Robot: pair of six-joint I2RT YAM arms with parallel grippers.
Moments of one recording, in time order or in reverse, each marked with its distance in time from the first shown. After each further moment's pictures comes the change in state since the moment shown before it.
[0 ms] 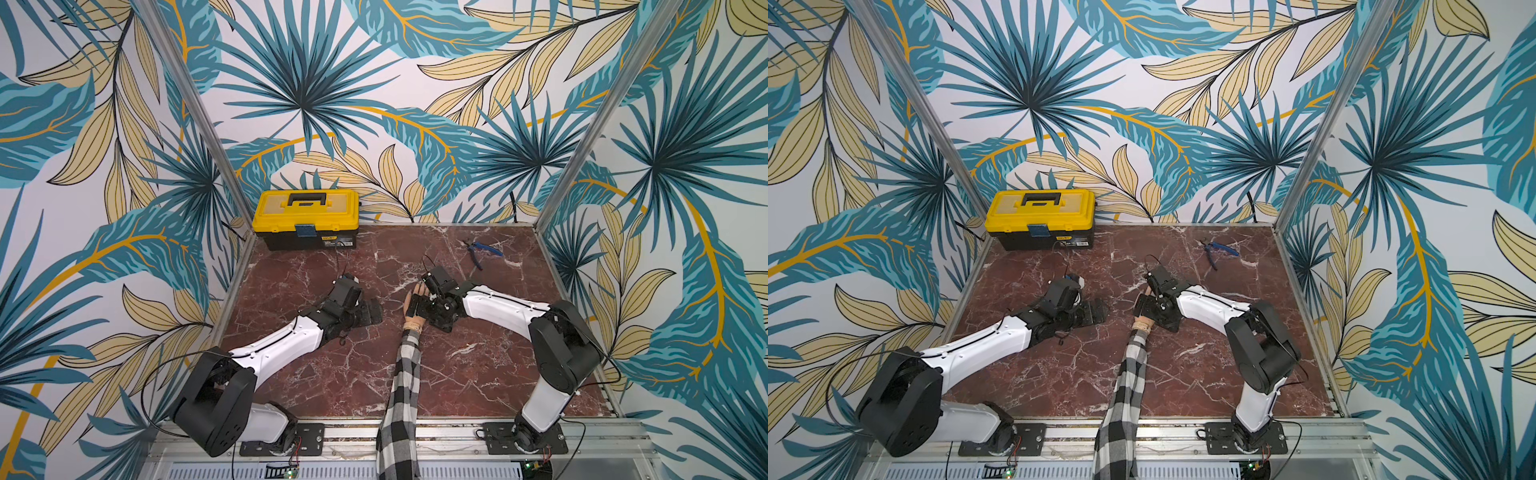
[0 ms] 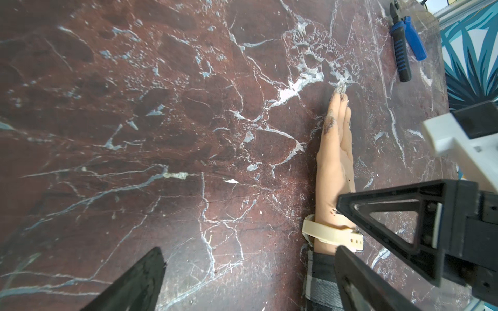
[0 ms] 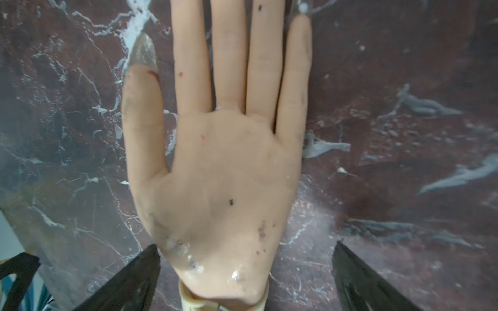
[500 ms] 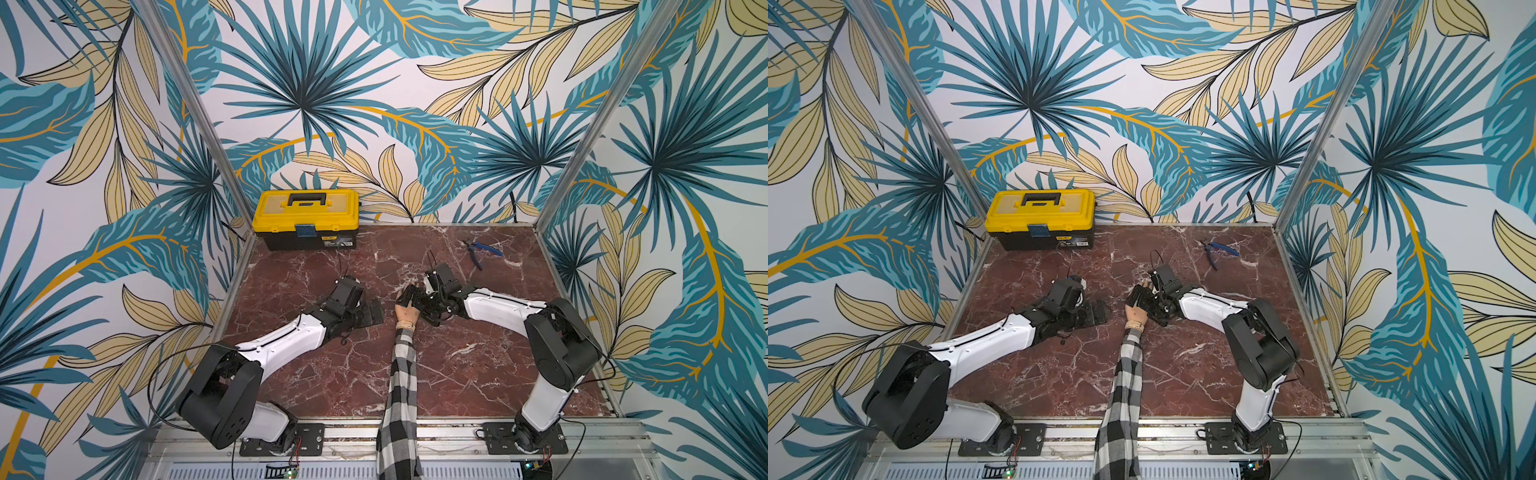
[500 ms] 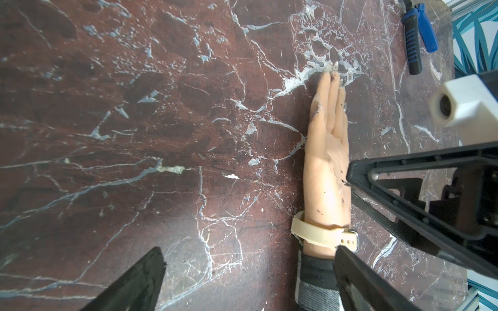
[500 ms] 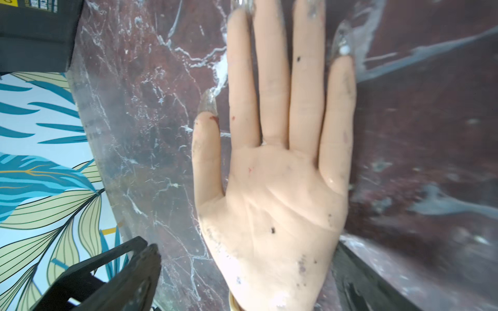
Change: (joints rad) left arm 0.000 0.034 0.002 0.000 0.019 -0.016; right arm -0.024 0.034 -0.016 0.253 -0.154 0.058
